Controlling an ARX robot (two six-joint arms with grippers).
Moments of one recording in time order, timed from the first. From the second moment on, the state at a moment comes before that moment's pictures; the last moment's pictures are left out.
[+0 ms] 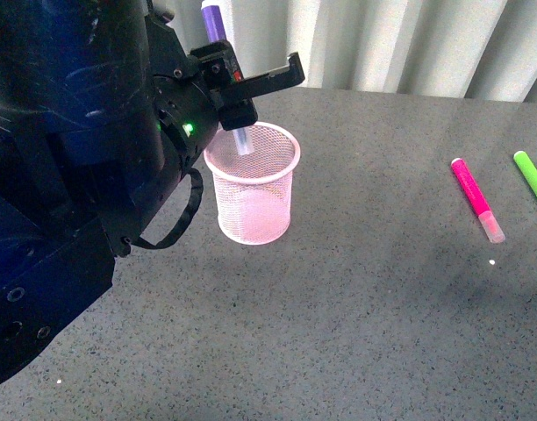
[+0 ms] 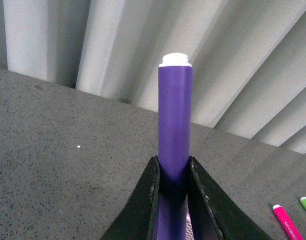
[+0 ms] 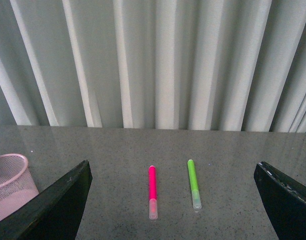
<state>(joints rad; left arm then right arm) -0.49 2.11 0.75 1.30 -0.30 -0.38 0.00 0.00 0.02 0.00 0.00 0.00</state>
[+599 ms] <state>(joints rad) -0.50 2.08 0.68 1.24 -0.25 -0.48 0.00 0.00 0.02 0.00 0.00 0.00</state>
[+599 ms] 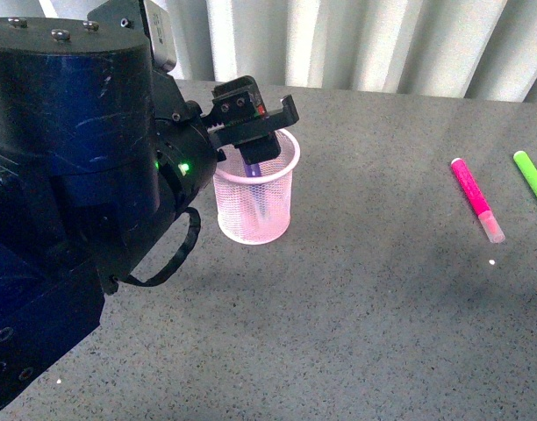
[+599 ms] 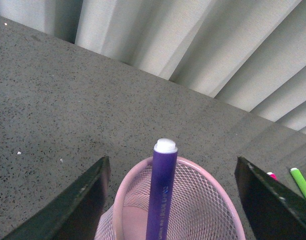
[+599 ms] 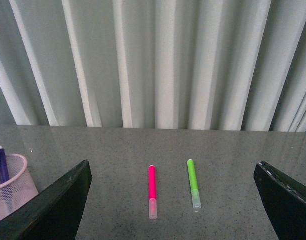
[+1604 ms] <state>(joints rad) -0.22 1.36 0.23 1.14 -0.22 -0.02 0.00 0.00 0.02 0.00 0.00 0.00</state>
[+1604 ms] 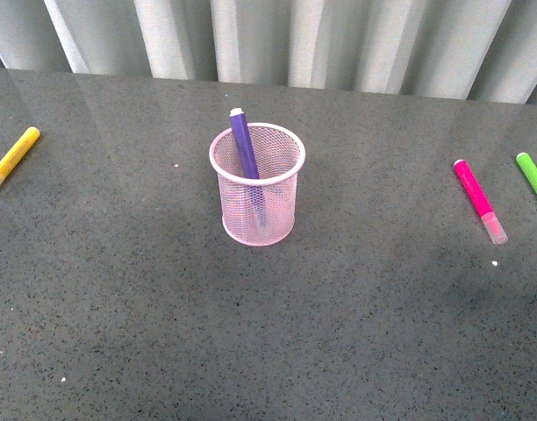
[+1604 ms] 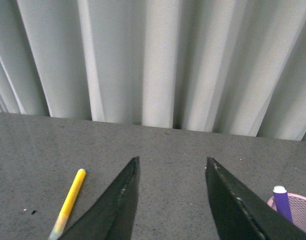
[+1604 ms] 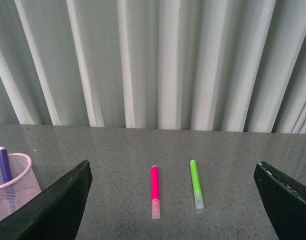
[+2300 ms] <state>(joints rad) -0.01 0.79 0.02 0.75 -0.01 -0.01 0.00 0.00 0.02 0.00 0.00 0.00</state>
